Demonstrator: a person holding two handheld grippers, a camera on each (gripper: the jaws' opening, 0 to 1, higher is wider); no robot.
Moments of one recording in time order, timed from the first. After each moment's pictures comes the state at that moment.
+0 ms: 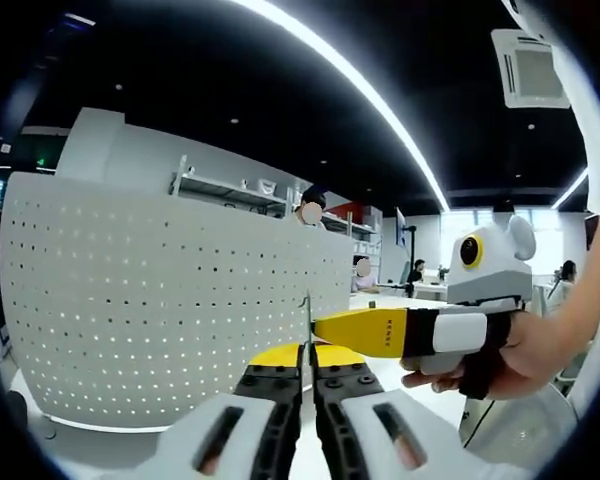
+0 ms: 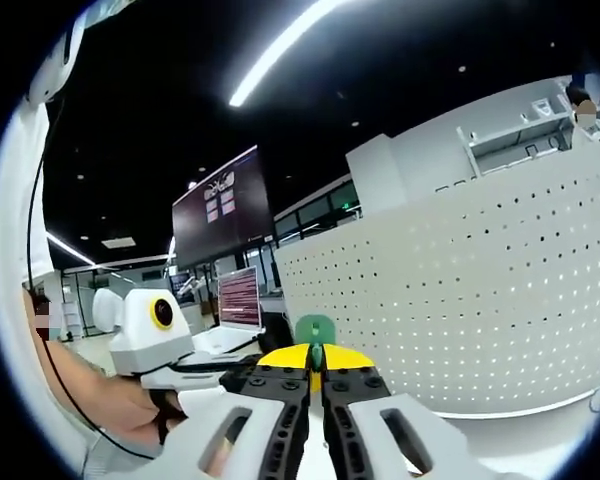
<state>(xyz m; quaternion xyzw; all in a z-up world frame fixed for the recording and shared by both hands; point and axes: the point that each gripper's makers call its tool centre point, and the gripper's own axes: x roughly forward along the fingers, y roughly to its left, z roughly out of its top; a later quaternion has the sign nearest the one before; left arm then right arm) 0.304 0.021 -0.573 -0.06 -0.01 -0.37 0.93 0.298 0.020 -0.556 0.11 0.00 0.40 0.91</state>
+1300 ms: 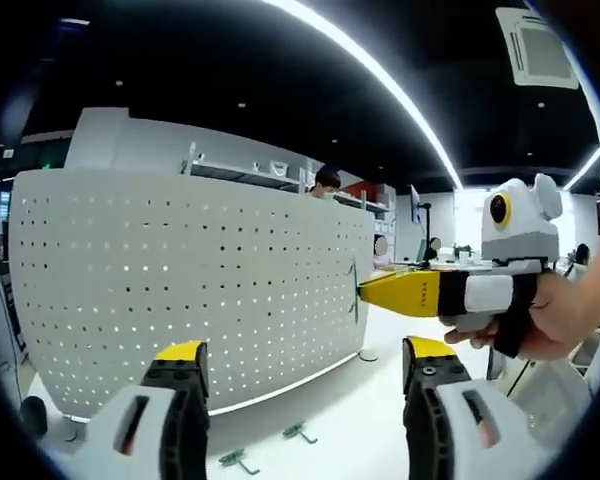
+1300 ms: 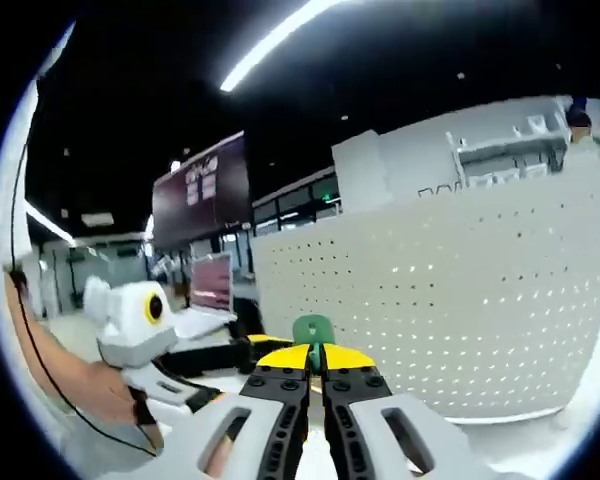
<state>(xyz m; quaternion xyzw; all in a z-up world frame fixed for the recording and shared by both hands) 0.322 0.039 -0.593 -0.03 0.02 -0.34 0.94 0.313 -0.002 -0.560 -0.03 0.01 0.31 0.95</state>
